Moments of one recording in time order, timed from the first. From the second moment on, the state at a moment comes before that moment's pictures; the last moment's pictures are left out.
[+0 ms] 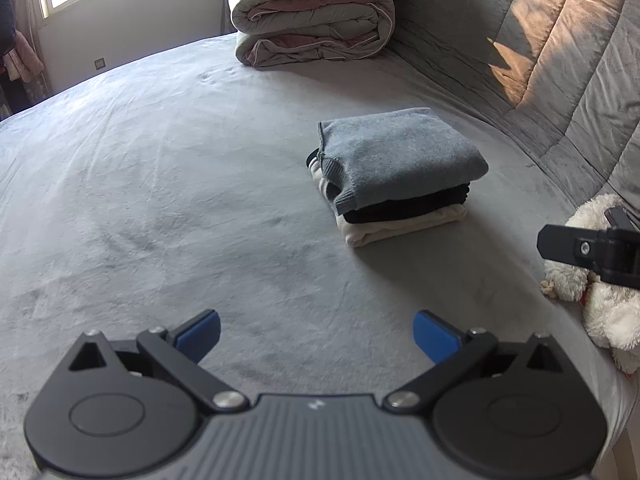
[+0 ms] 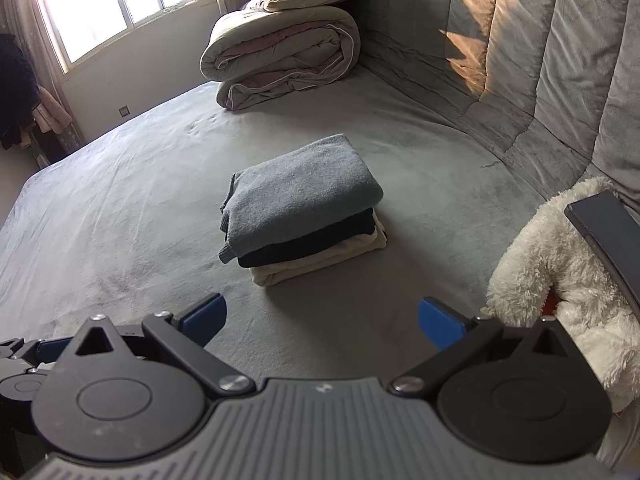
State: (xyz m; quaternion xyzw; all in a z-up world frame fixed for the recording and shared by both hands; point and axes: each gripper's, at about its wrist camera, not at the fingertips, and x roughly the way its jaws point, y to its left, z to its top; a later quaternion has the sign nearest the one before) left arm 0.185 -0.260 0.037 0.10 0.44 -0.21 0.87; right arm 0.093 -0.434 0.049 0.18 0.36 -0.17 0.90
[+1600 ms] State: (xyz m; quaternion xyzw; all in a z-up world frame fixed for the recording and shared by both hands) left arm 0.143 -0.235 0.062 0.10 0.43 -0.23 0.86; right arm 0.066 -0.399 0.074 0.15 0.36 -0.16 0.91
